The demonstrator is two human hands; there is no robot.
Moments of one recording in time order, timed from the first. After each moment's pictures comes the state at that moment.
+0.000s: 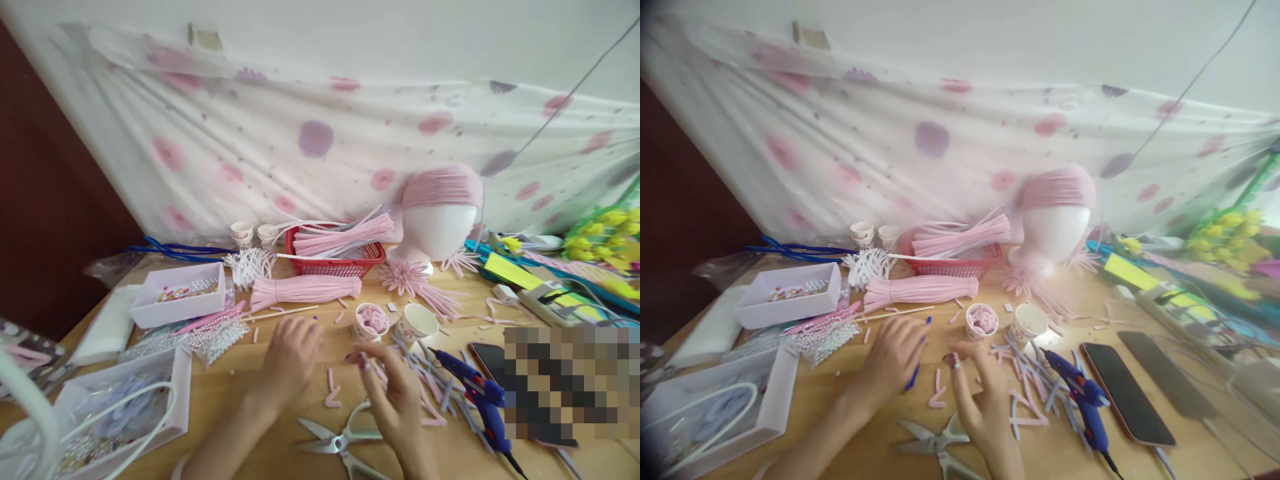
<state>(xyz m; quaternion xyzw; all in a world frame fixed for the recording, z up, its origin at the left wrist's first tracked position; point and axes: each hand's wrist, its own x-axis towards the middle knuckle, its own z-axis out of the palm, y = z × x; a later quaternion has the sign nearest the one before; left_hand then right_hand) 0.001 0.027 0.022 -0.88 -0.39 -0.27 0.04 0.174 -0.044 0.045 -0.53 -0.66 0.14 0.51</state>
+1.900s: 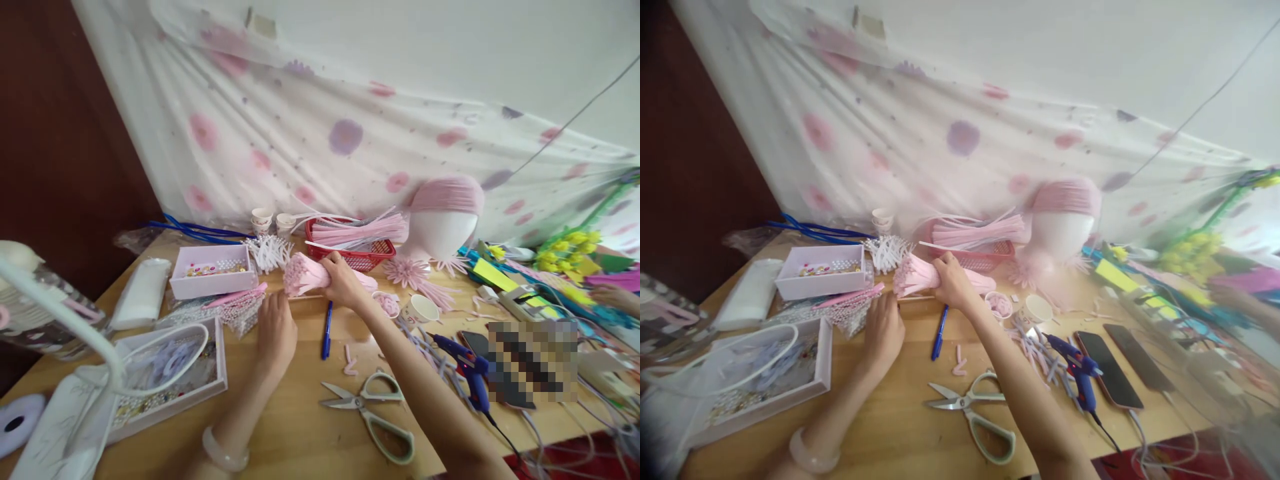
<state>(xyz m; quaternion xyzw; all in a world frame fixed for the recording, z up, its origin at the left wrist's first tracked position) -0.052 0.037 0.001 -0.69 -0.62 -0.37 -0.06 0.113 0.102 0.084 -0.50 -0.84 0.03 0.20</state>
